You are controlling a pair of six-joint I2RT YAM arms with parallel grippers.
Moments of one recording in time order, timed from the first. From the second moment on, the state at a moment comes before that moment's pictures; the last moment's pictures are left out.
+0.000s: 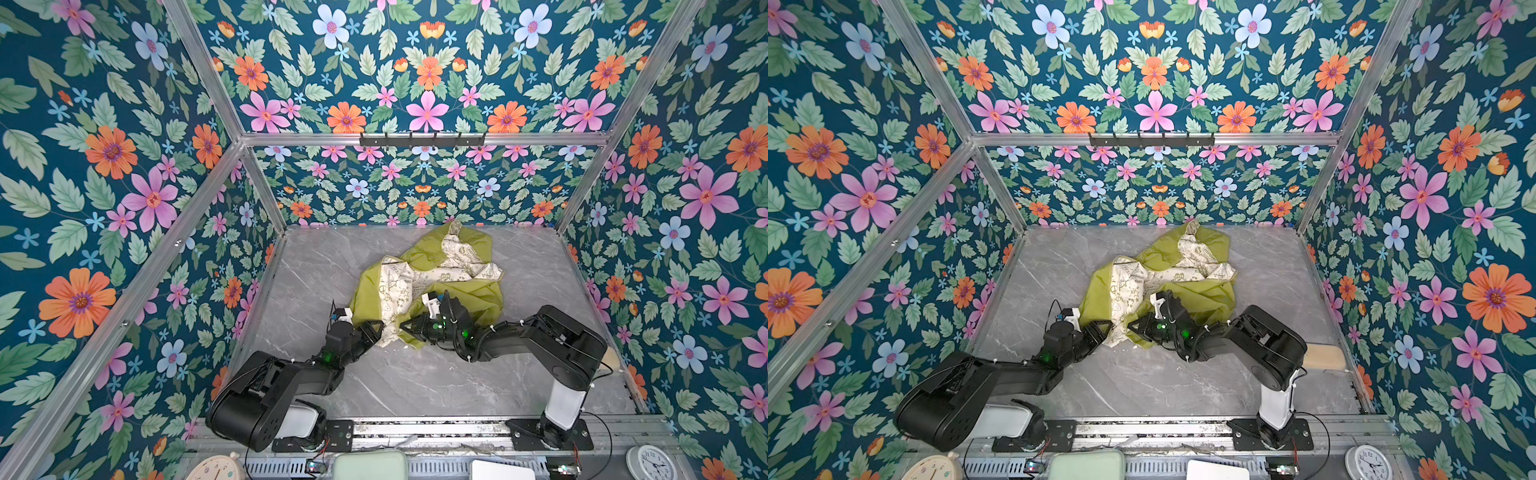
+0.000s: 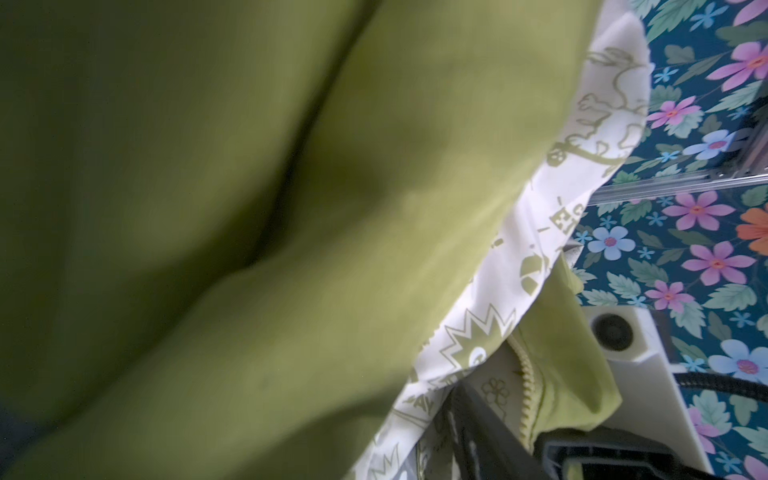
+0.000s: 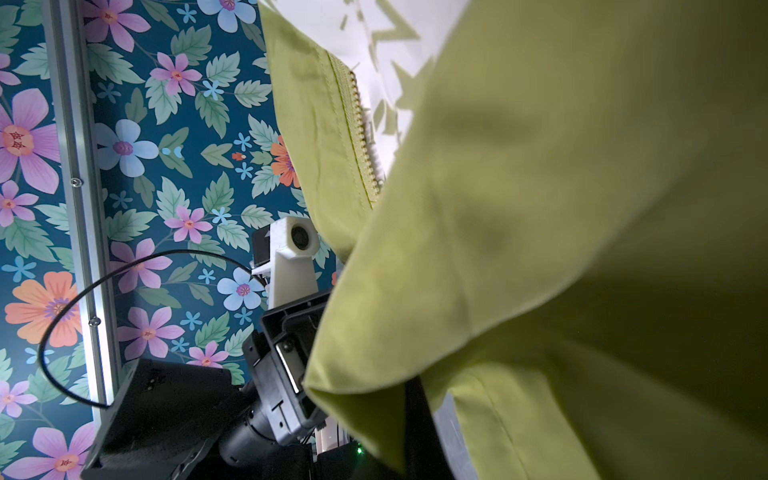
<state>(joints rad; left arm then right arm) -0.45 1.41 0.12 0.80 0.17 -1.08 0.80 1.83 0.71 0.72 -0.39 1.23</state>
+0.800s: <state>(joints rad) -0.52 1.53 0.09 1.10 0.10 -1.20 0.80 1.81 0.69 0.75 -0.39 1.23</state>
